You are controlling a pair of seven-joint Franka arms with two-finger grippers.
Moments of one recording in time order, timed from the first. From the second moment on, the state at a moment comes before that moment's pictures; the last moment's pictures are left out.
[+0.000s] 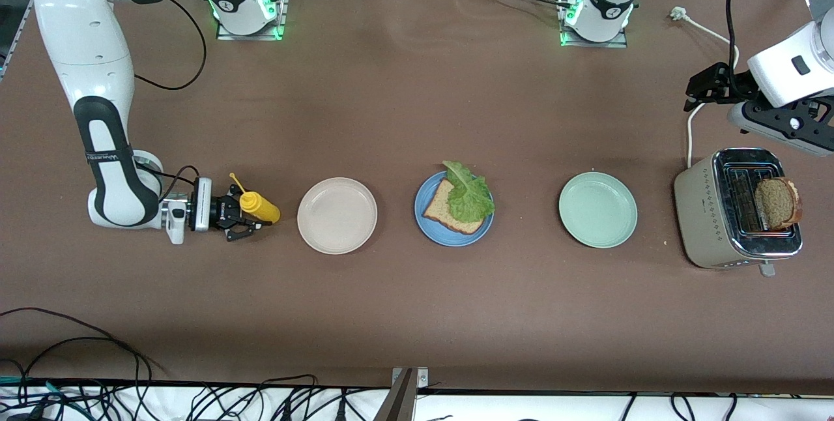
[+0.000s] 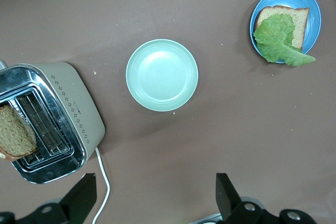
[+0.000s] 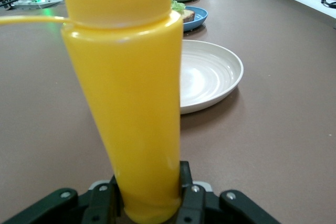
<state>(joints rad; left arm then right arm) -0.01 0.12 -0.07 -1.41 -0.01 1.41 0.30 -0.03 0.87 -0.09 -1.63 1.16 1.82 -2.44</state>
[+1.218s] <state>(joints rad) -0.01 0.12 -0.07 -1.41 -0.01 1.41 0.30 0.49 0.59 -0.34 -1.59 0.66 1.95 -1.43</state>
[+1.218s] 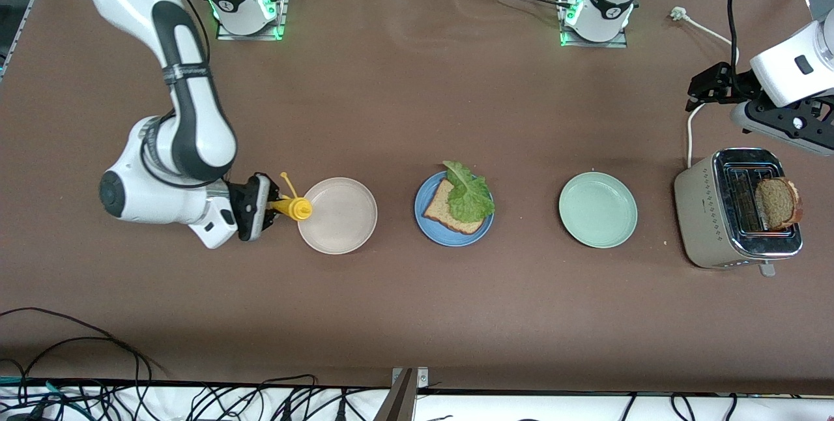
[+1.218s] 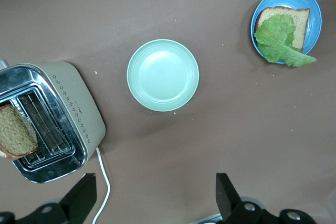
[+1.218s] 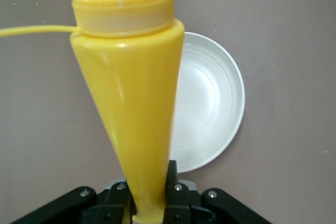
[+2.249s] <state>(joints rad) -0.01 0.12 -0.07 -1.41 -0.01 1.41 0.30 1.05 0.58 -0.45 -1.53 0.18 1.94 -0.45</state>
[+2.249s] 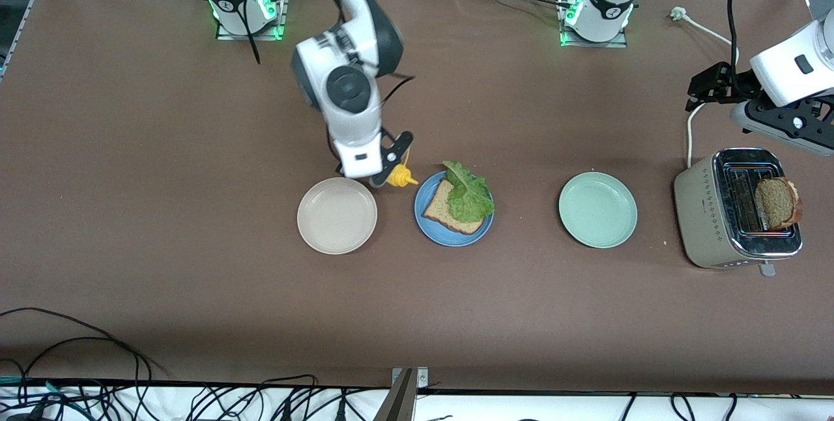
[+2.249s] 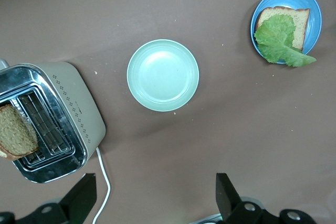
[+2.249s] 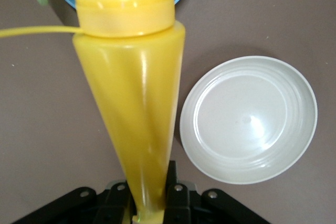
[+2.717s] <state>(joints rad) -0.01 0.12 -0.07 -1.41 -0.01 1.41 0.30 1.22 0.69 -0.45 -1.42 -0.07 1.79 -0.21</state>
